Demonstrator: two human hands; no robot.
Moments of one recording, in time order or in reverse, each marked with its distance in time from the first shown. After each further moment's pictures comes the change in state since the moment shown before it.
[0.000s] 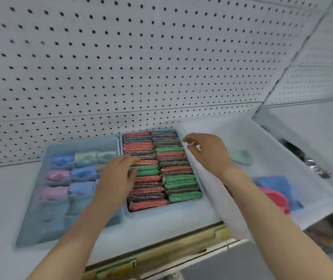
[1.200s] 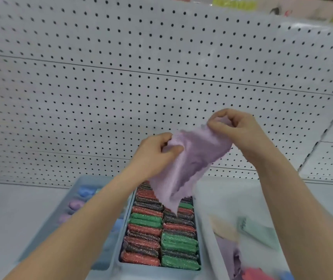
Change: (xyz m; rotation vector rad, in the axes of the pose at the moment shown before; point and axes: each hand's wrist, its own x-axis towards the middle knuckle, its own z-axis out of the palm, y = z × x) left_hand 0.107 0.146 -0.096 -0.356 0.202 -0.035; right_hand 0.090 -0.017 -0.166 0.906 0.040 -0.241
